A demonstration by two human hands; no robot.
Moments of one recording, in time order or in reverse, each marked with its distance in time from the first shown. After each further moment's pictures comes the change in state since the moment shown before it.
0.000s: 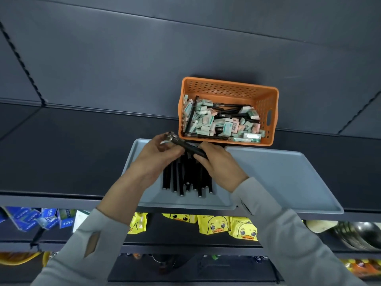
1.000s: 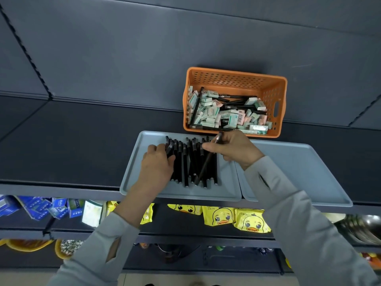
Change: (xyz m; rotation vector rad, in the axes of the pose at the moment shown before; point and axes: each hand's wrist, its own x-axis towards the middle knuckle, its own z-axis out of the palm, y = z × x) left_hand -0.005 -0.040 -0.015 1.427 0.290 0.107; right_hand 0.011 0.011 -0.026 0.746 -0.140 0.544
